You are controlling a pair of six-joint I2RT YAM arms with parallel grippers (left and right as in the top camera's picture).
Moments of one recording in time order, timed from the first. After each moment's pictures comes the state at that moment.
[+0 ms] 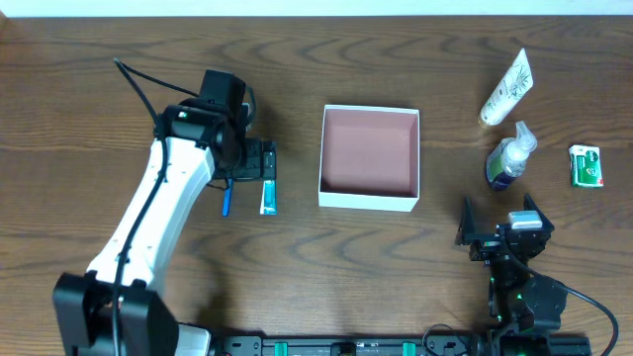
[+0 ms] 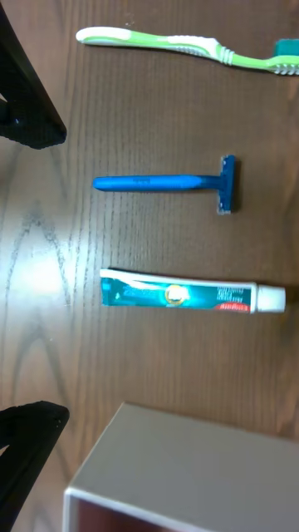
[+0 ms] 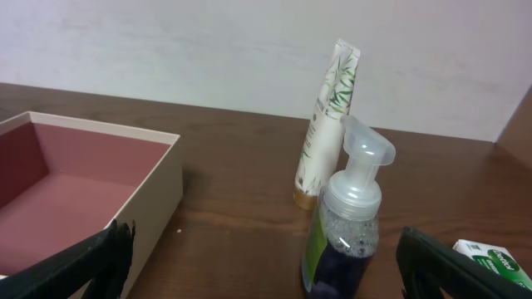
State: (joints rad) left arm -0.22 1.59 1.32 -1.10 0.06 -0.25; right arm -0.05 0.01 0.01 -0.06 -0.08 -0.07
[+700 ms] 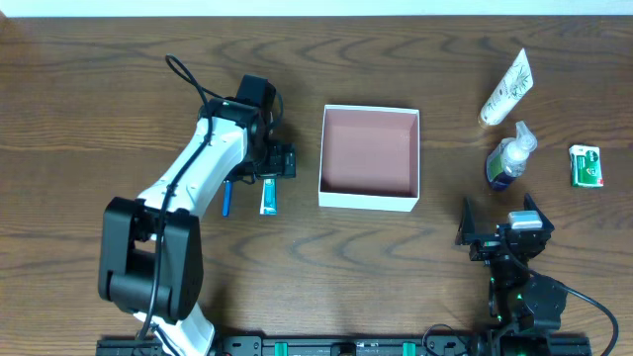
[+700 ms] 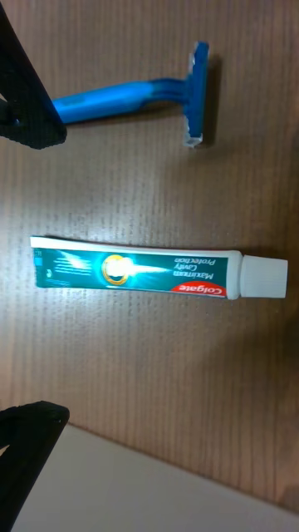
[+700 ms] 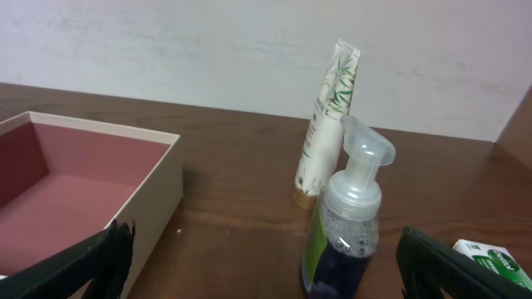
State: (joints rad) left arm -0.27 1.84 1.32 -0.95 0.07 -0.32; right arm -0.05 0.01 0.01 -0.06 -0.08 -0.07
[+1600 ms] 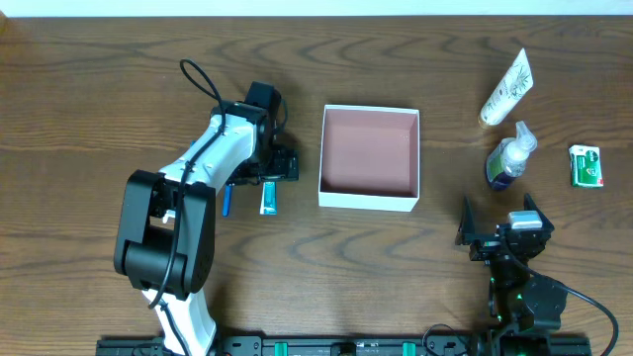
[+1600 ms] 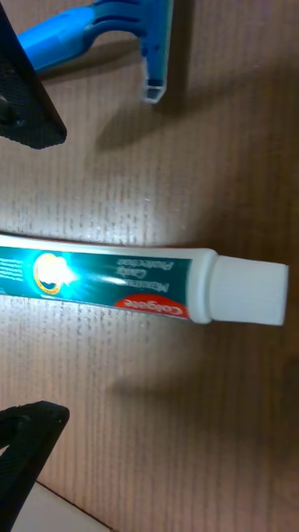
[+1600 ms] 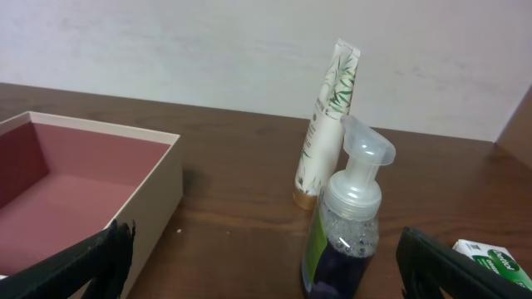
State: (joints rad) left arm -0.27 1.96 1.32 -0.89 0.07 -0.33; right arm -0.05 0.01 0.01 -0.06 -0.08 -0.07
